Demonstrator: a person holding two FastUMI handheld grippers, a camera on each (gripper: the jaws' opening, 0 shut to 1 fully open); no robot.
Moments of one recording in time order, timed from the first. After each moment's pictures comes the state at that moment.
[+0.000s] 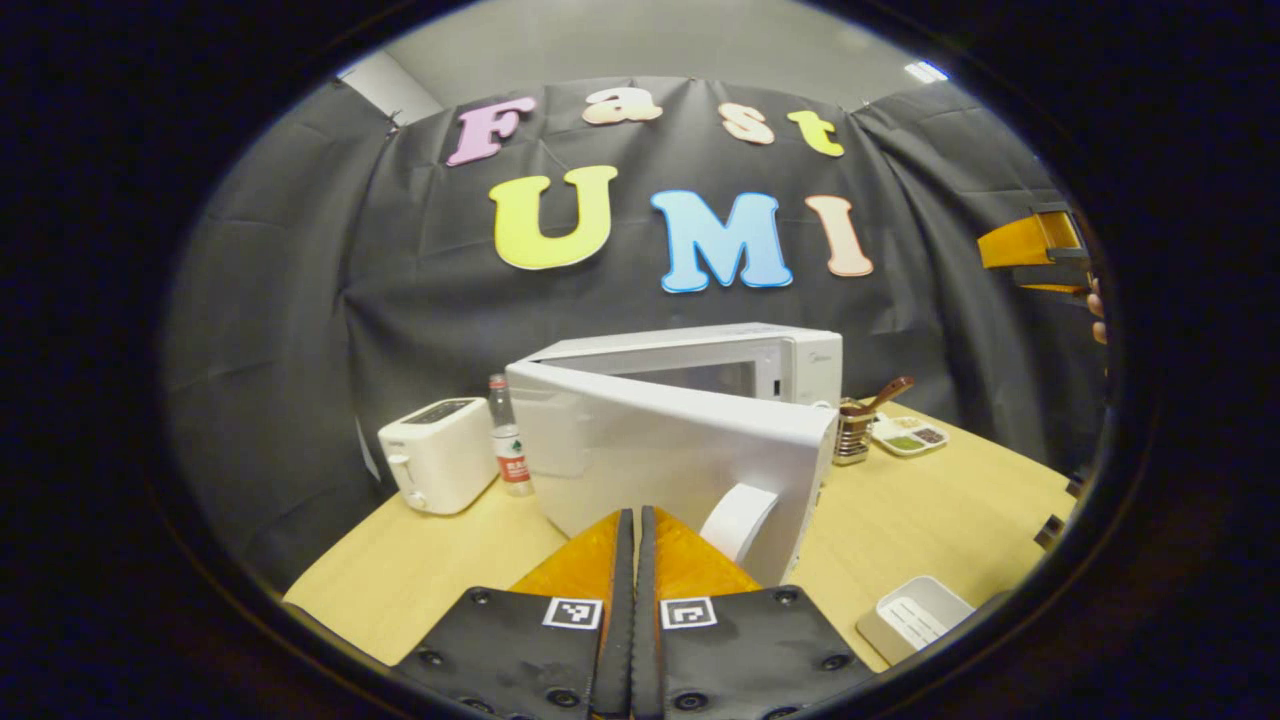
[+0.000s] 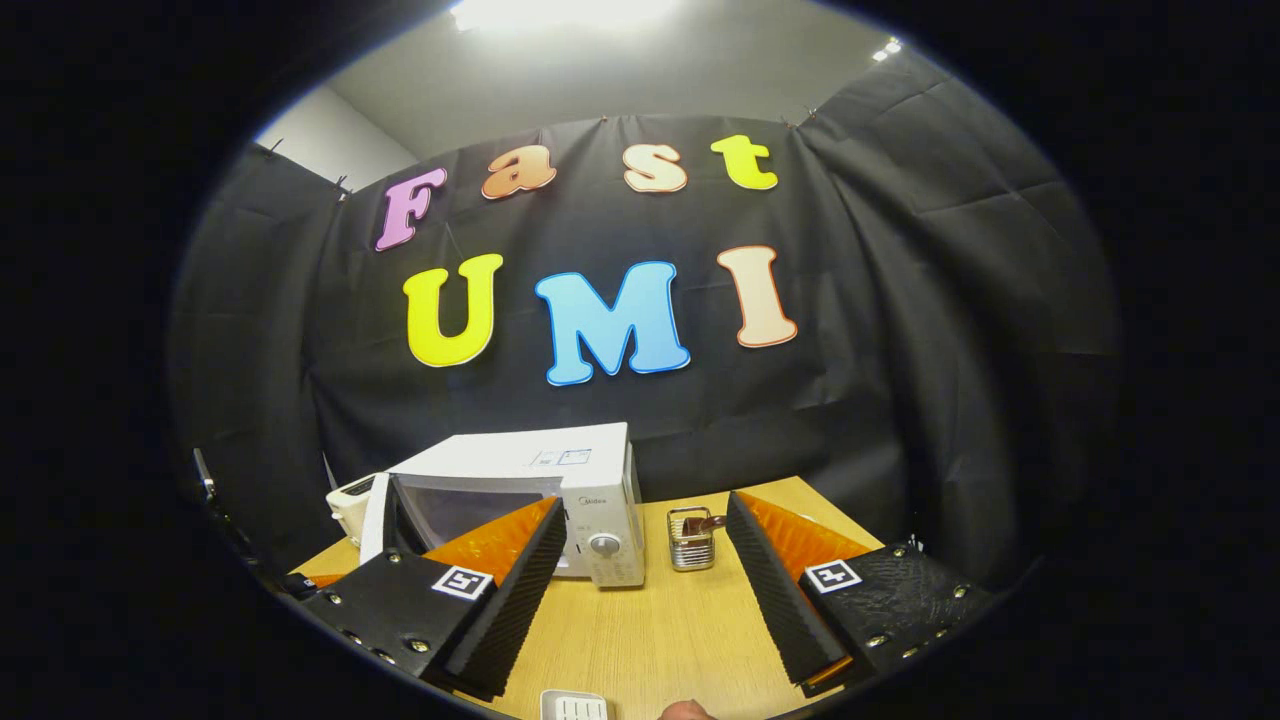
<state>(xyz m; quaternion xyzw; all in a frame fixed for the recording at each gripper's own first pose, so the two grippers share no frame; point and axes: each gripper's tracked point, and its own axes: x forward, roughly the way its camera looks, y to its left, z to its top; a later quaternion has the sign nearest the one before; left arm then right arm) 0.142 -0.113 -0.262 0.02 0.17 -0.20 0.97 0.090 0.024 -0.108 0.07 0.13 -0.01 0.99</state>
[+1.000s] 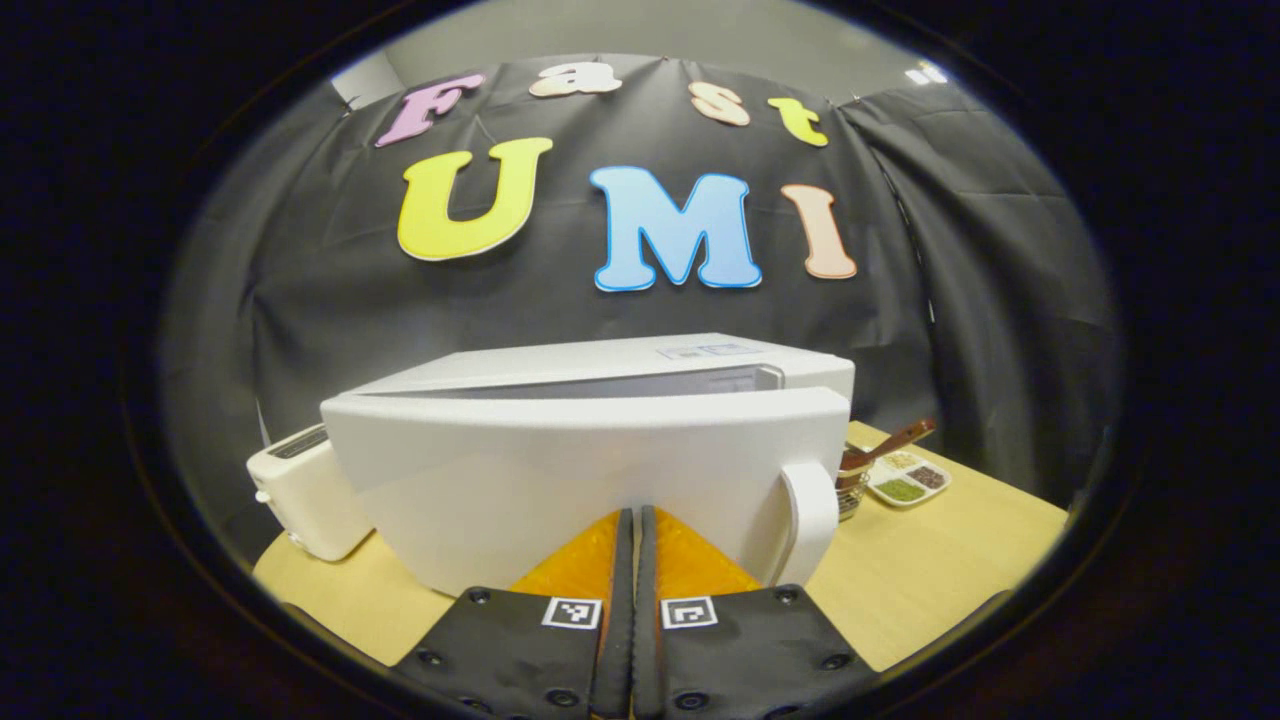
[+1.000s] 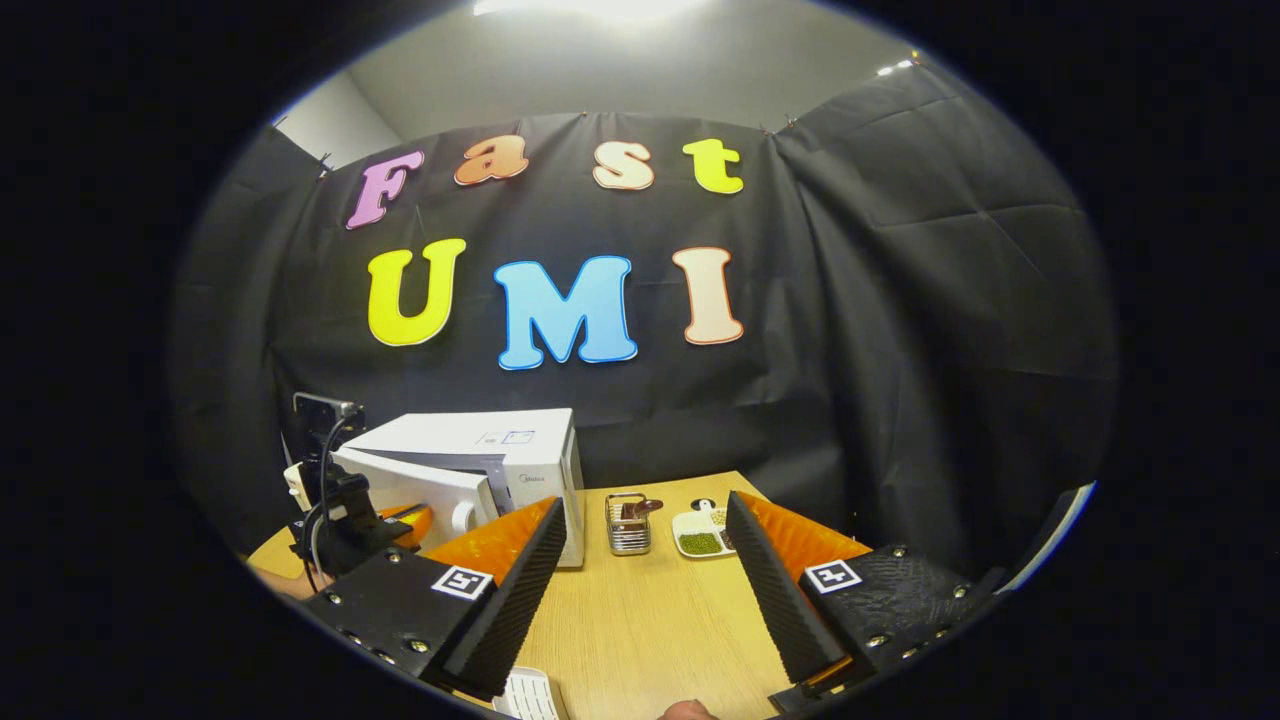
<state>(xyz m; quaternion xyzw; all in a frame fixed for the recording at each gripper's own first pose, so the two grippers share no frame) 0.290 -0.241 -0.292 0.01 0.17 -0.24 0.96 0.054 -0.018 -0.113 0.04 0.15 -0.07 0.98</state>
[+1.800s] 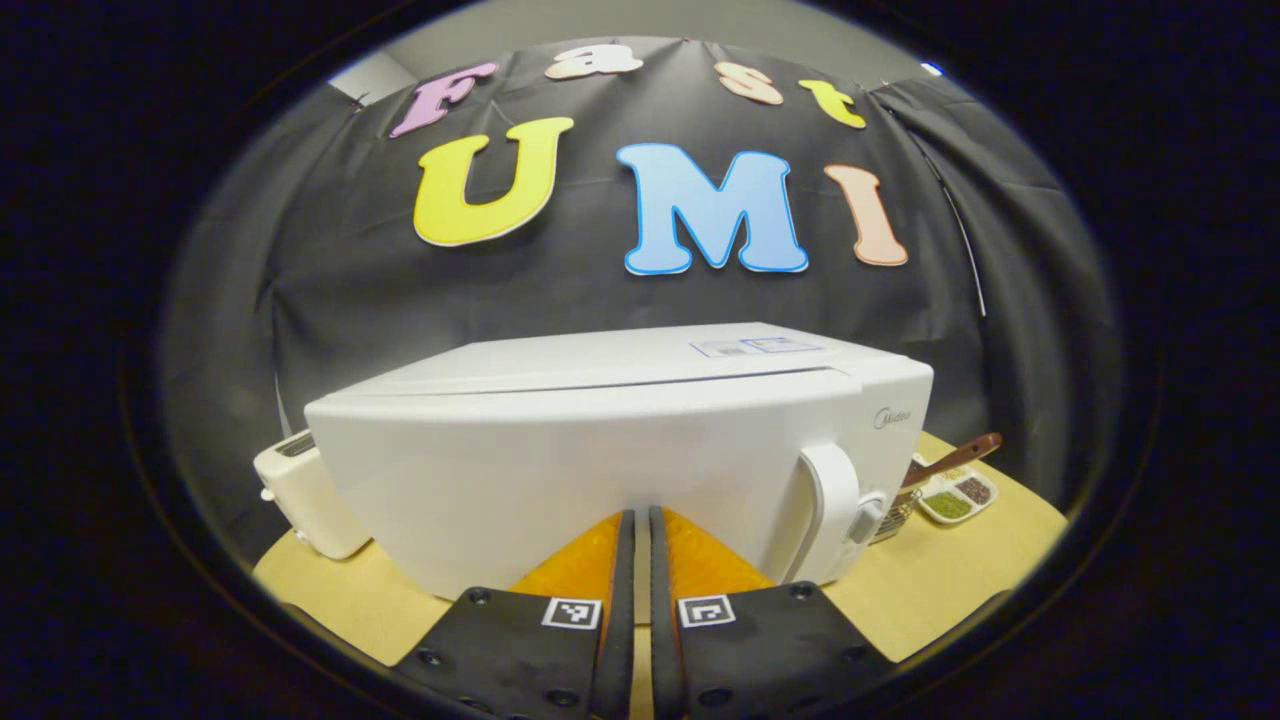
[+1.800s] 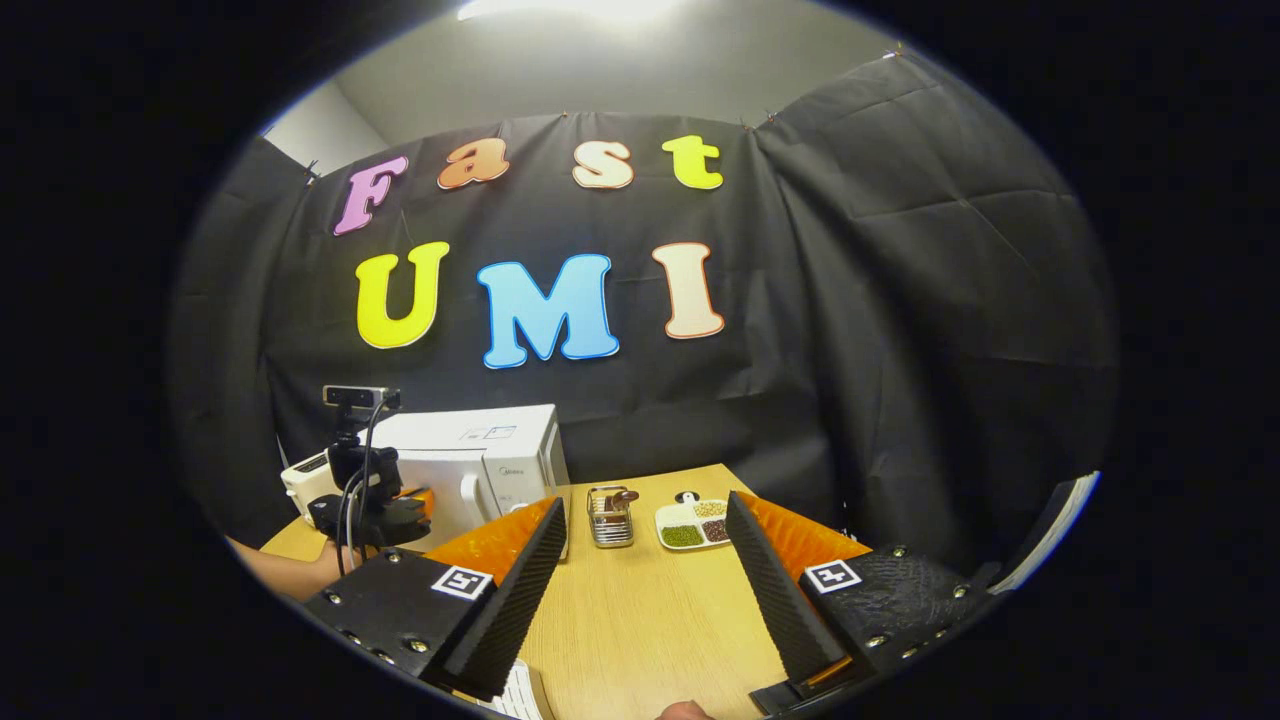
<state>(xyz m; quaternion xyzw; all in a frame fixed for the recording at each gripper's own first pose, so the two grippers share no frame) 0.333 -0.250 -0.303 0.02 0.21 -0.17 0.96 0.036 -0.039 -0.119 0.05 0.16 -0.07 0.98</state>
